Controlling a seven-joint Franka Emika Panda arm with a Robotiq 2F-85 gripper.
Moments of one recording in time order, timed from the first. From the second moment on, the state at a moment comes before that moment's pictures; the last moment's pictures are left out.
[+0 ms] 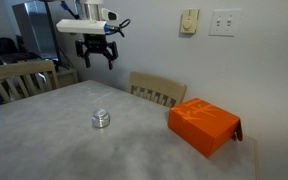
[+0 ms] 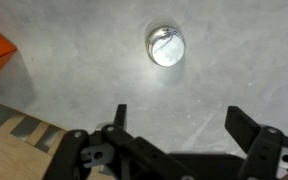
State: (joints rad) arm 0.04 0.27 -0.02 -1.81 0.09 2.20 -0.57
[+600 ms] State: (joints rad) arm 0.09 0.32 0.06 -1.82 -0.01 2.10 -0.30
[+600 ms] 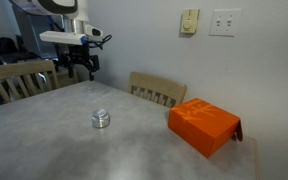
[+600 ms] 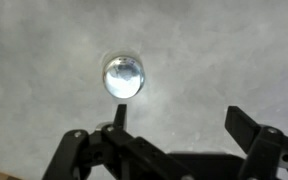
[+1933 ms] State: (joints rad) arm 0.08 0.51 0.04 -1.92 0.03 2.46 0.08
